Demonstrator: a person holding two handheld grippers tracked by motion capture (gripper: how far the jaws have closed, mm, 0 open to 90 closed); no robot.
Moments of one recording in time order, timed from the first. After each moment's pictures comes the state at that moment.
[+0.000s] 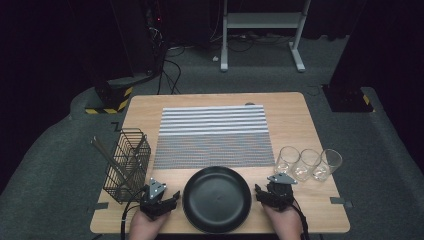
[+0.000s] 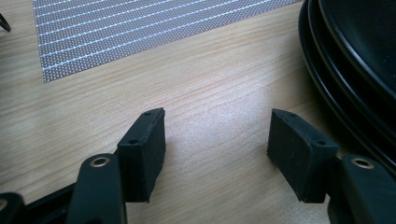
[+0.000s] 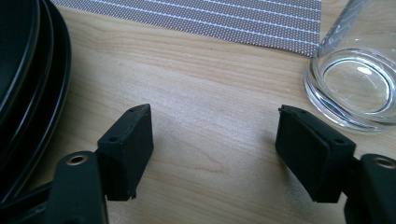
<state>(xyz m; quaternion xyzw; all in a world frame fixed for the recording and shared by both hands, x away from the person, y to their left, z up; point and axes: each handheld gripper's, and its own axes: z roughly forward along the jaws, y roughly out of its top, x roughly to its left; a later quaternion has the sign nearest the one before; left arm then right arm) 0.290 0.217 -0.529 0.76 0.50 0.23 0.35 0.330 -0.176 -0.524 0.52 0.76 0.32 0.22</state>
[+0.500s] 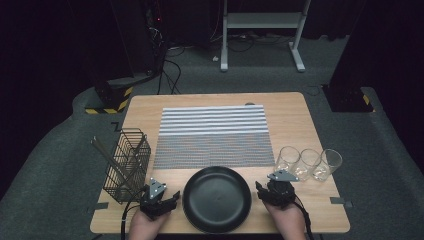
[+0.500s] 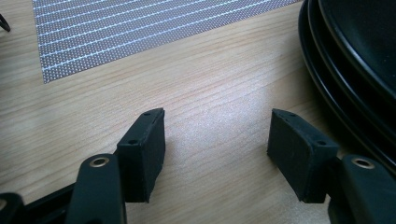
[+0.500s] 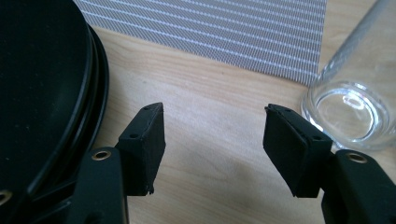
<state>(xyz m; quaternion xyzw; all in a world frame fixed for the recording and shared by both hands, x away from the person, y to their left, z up) 0.290 0.217 -0.529 0.76 0.50 0.23 0.35 0.328 -0.174 -0.501 0.49 0.77 0.33 0.22</state>
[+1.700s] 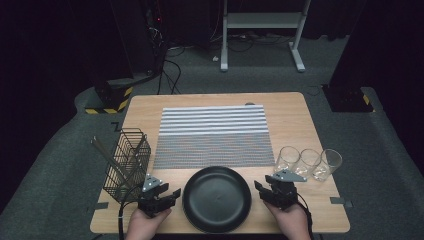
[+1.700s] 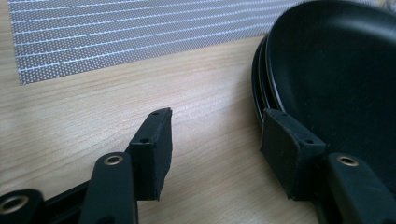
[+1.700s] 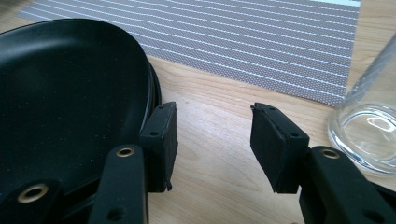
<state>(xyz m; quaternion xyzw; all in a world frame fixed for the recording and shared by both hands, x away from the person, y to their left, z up) 0.291 0.220 -0.496 0.73 0.54 0.14 0.39 0.320 -0.179 -0.484 0.47 0.77 0.39 0.17</state>
